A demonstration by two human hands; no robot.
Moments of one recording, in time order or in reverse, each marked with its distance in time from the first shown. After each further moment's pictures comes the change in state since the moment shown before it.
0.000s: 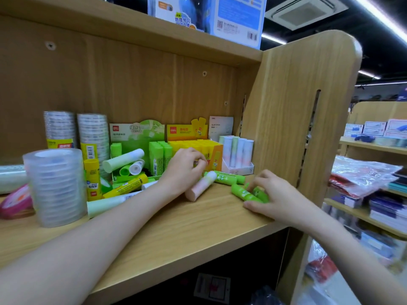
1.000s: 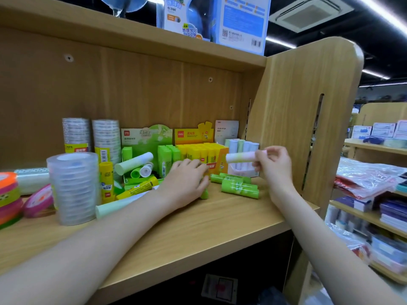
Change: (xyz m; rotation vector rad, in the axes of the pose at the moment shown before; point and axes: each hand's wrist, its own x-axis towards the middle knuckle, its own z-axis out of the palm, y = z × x) left_hand -0.023 -0.003 -0.012 0.491 -0.206 0.135; right_hand 0.062 -0.007 0.011 1.100 0.681 0.275
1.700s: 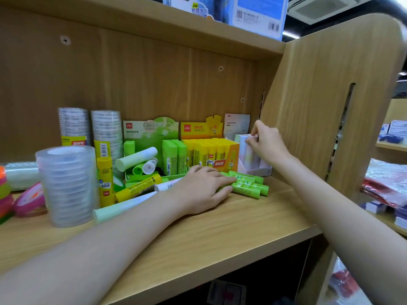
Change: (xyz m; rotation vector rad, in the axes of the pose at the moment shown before) left_hand 0.003 0.007 0.008 -0.079 -0.209 0.141; right_hand 0.083 0.011 0.038 -0.892 -0.278 -0.405
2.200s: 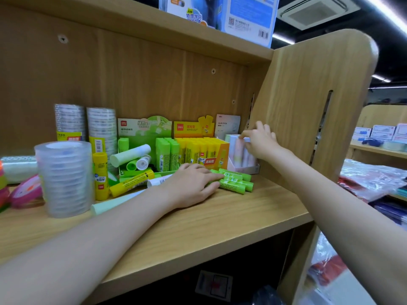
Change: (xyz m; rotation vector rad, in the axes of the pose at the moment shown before) left_hand -0.002 -0.001 -0.002 0.002 -0.005 -0.025; right_hand -0.002 -0.004 -0.021 -0.428 -0.200 -0.016
